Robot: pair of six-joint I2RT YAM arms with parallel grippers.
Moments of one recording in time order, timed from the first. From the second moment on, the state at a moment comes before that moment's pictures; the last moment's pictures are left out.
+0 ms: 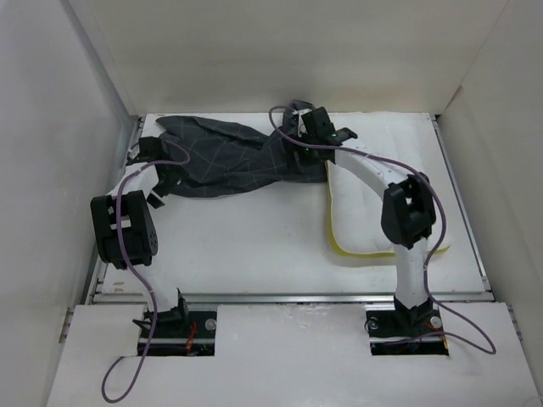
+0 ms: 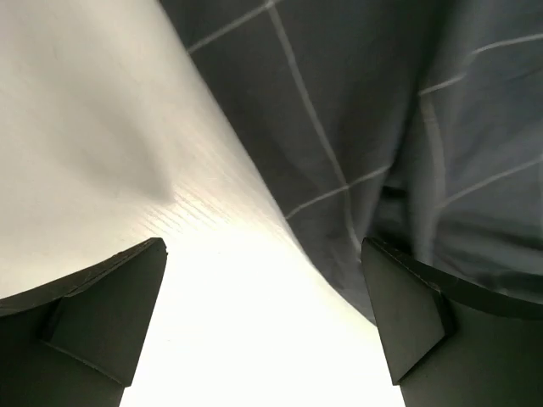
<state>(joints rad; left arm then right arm) 0.15 1.77 1.24 -0.53 -0.11 -0.67 0.49 2.06 1.82 -0.58 -0.01 0.12</state>
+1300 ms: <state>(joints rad) 0.28 1.68 1.35 -0.44 -0.22 -0.64 0.56 2.02 1.62 -0.45 -0.06 -0.11</state>
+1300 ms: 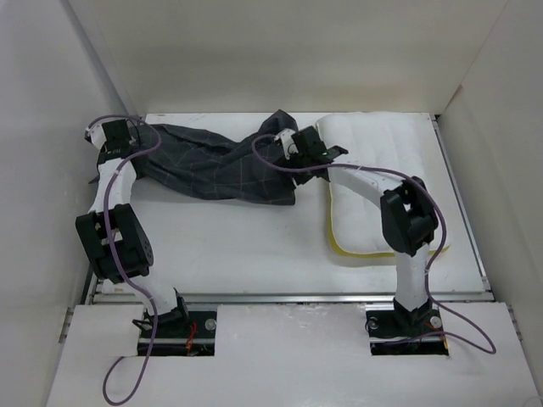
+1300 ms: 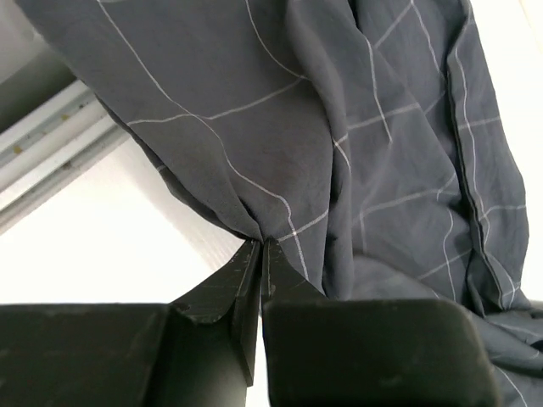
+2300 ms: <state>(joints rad) 0.27 1.79 1.78 -0.57 -0.13 -0.60 0.49 2.01 2.01 -0.46 0.05 -0.11</state>
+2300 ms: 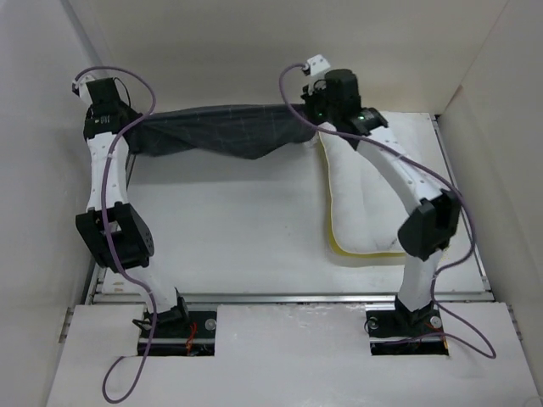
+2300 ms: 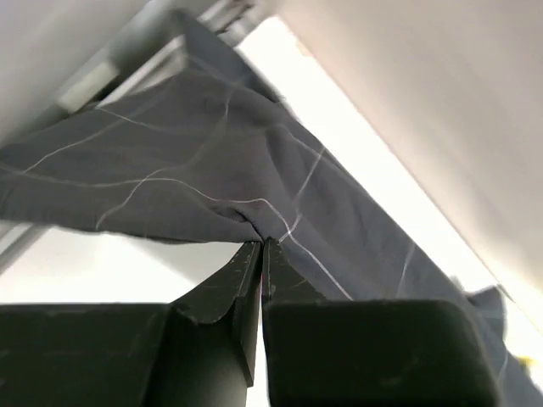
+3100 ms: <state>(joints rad) 0.23 1.19 1.12 -0.66 -0.26 -0.72 0.77 1.08 0.99 -0.40 -0.05 0.09</state>
